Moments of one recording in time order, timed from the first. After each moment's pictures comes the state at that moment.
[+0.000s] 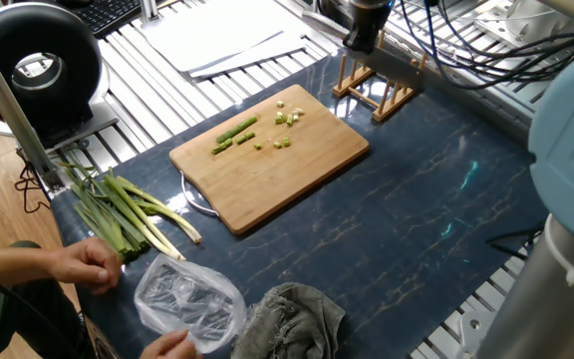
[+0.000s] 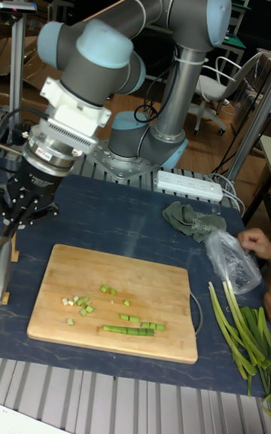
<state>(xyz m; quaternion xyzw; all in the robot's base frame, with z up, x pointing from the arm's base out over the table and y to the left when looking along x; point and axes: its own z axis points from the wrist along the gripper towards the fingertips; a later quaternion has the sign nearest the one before) 0.600 -0.218 0.129 -0.07 0.98 -0.15 0.07</state>
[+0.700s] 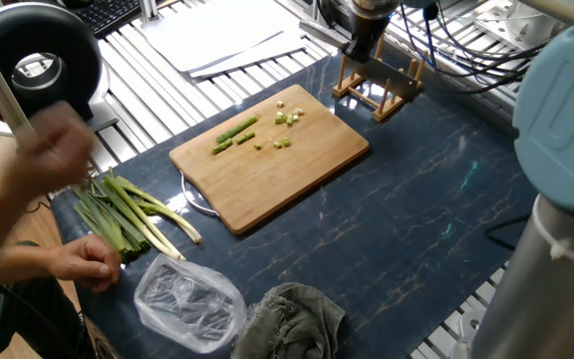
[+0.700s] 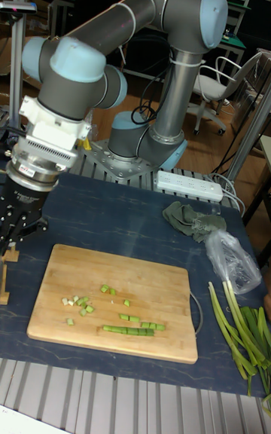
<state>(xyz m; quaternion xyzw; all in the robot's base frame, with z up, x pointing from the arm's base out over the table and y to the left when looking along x) 0.616 -0.230 0.095 -0.08 0.98 -0.13 0.09</state>
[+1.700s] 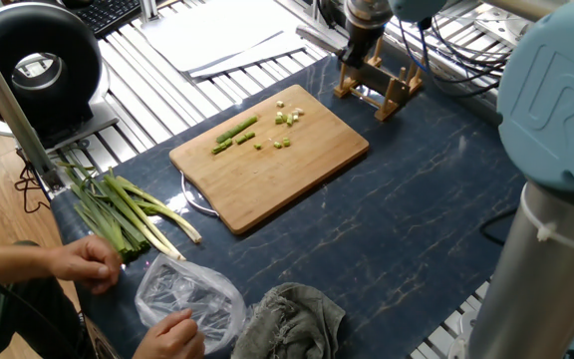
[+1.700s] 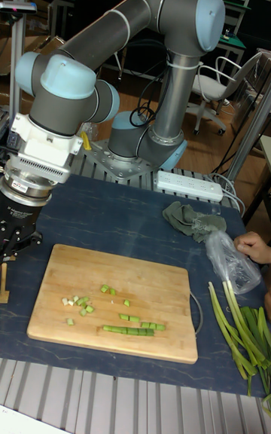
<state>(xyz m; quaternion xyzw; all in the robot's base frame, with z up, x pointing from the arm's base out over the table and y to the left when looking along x) 0.629 -0.231 0.073 -0.09 0.98 -0.12 0.10</state>
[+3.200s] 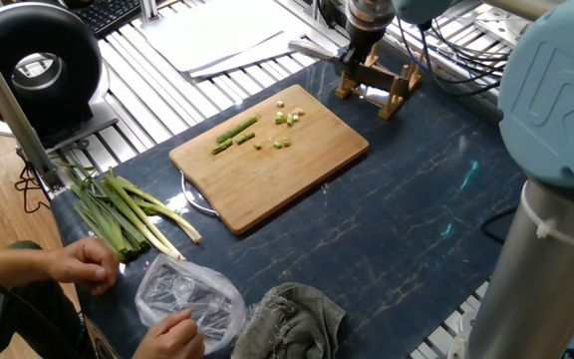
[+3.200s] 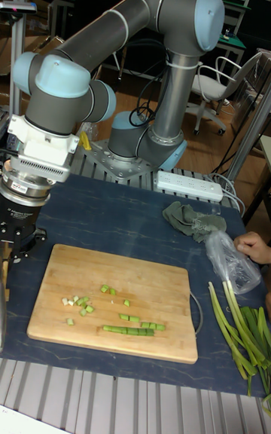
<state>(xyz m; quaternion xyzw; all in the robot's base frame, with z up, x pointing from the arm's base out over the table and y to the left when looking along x) 0.629 -0.230 0.069 -0.12 0.98 -0.11 0.10</state>
